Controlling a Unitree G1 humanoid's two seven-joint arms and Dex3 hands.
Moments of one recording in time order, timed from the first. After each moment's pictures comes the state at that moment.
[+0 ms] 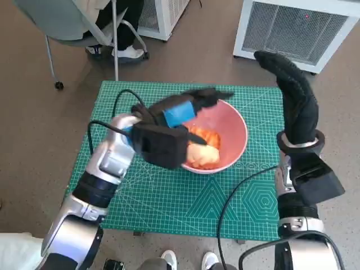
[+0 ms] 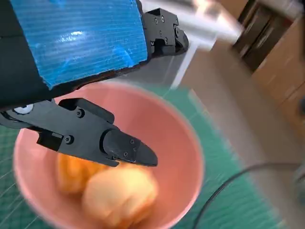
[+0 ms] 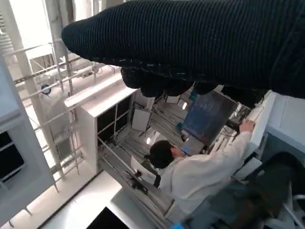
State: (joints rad) left arm -0.86 0.30 -0.24 0.44 0.25 -0.23 -0.53; right arm -0.81 -0.20 -0.15 0.86 0.11 -1.13 0.27
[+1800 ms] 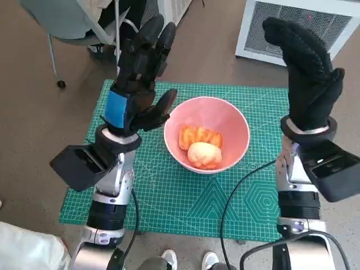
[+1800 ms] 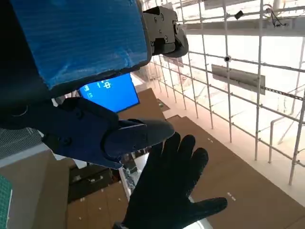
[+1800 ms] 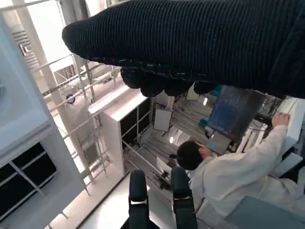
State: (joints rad) left arm -0.64 0.06 0.04 0.24 -0.25 -0.46 -0.35; right arm -0.80 -0.19 -0.13 0.55 0.20 -0.86 0.30
